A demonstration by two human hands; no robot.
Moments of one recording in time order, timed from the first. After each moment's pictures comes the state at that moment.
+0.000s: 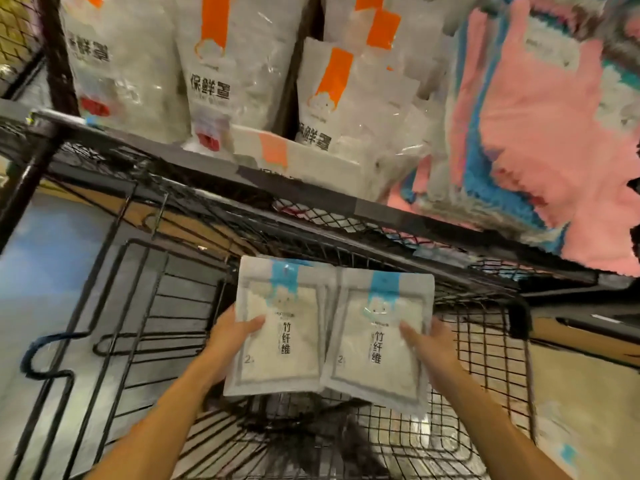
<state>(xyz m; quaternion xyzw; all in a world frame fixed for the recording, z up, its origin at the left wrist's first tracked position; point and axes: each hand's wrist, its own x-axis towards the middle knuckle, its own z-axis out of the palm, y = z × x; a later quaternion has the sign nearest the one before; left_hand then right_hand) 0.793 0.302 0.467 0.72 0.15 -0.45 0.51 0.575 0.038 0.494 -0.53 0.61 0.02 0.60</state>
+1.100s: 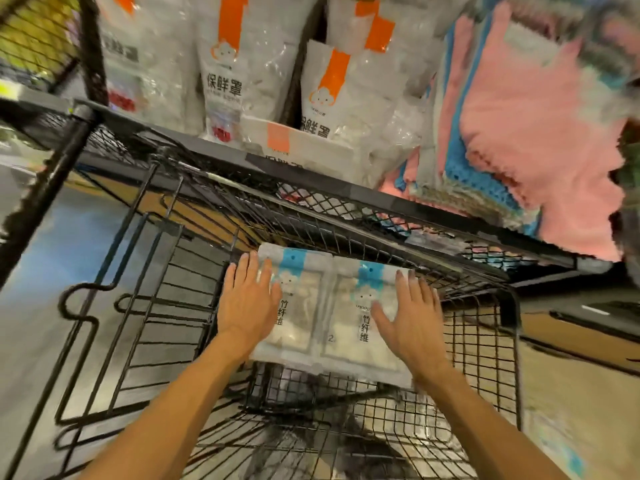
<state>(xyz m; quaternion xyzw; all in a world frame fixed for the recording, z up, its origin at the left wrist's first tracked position) 0.768 0.274 0.496 0.94 -0.30 -0.14 -0.03 0.586 0.059 0.515 -0.91 0.37 0.13 0.13</state>
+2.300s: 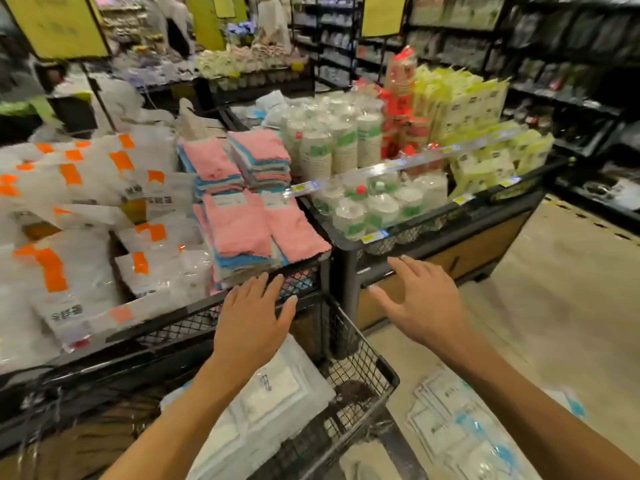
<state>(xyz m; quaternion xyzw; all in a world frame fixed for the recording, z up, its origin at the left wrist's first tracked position) 0.585 0.178 0.798 0.76 -0.64 -0.02 0.08 0.321 0.109 0.827 -0.80 0.59 -0.13 0.04</state>
